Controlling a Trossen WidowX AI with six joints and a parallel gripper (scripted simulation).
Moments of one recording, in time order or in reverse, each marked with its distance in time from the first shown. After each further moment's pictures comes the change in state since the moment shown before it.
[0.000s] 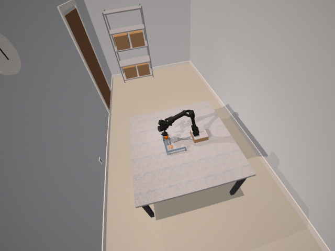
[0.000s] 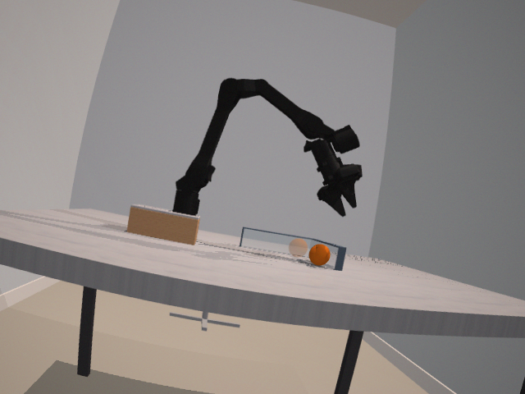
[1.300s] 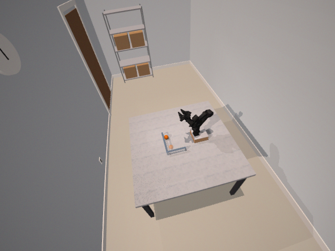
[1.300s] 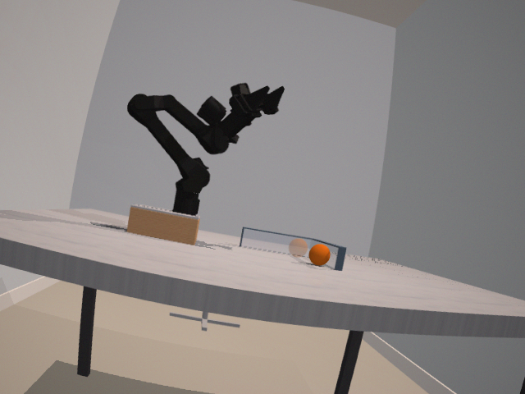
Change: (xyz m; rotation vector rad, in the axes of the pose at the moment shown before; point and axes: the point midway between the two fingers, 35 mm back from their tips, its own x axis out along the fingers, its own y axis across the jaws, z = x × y) arm -0.329 -0.048 -0.100 0.817 -1.592 -0.583
